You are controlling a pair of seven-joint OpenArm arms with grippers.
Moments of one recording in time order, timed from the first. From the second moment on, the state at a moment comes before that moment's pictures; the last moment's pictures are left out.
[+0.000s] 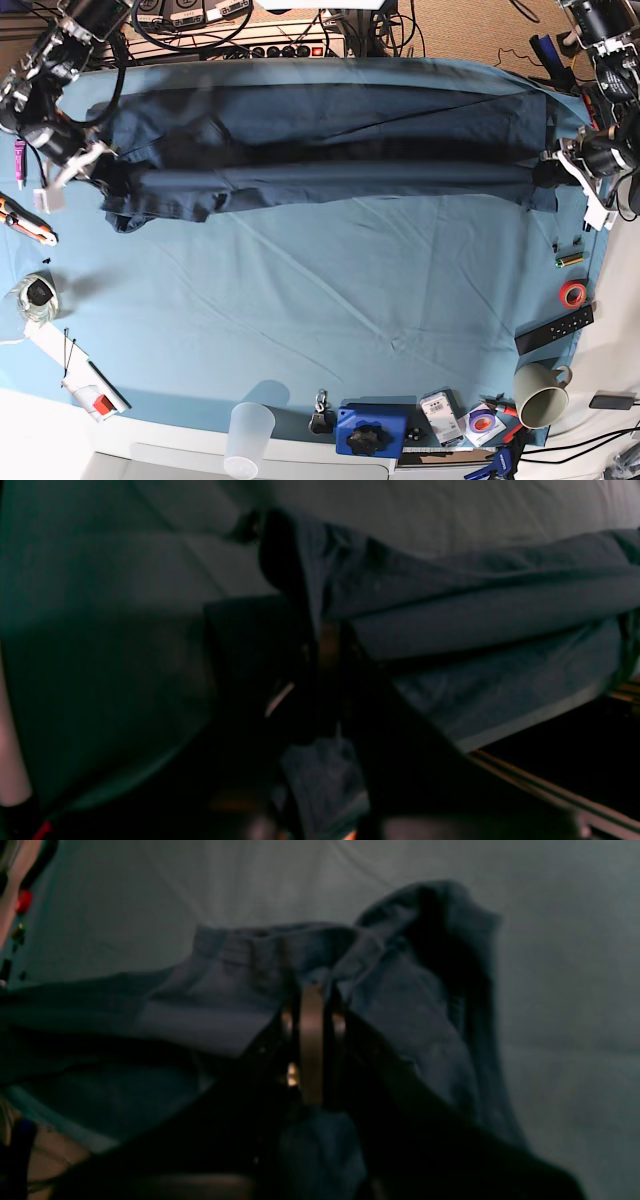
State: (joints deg) left arm 8.7 -21.0 -32.1 92.1 -56.0 -28.8 79.6; right arm -7.7 17.9 49.0 93.9 61.5 40.0 -78.8
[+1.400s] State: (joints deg) left arm 13.1 -20.7 -32.1 100.5 -45.9 -27.3 77.9; right arm -13.2 20.9 51.5 94.0 64.8 40.0 -80.2
